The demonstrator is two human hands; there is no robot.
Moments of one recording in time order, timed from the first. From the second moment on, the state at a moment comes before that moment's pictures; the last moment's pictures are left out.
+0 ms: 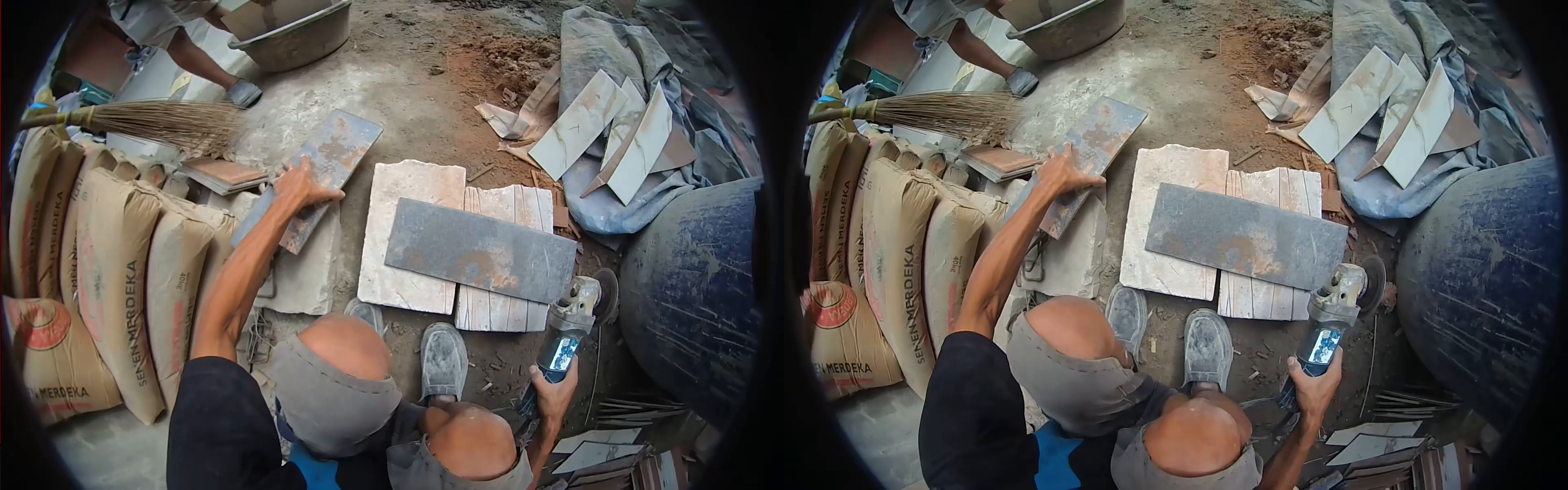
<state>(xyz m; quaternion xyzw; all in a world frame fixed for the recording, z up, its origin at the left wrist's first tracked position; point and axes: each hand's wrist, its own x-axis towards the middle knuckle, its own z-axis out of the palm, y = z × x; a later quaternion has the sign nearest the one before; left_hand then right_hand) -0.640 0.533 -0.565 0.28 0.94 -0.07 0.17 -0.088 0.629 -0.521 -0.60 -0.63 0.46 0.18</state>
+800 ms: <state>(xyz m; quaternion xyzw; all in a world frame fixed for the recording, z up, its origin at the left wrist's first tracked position) -0.623 0.502 -0.594 0.14 0.96 -0.12 0.22 -0.099 0.631 -0.526 -0.58 -0.61 0.50 0.20</state>
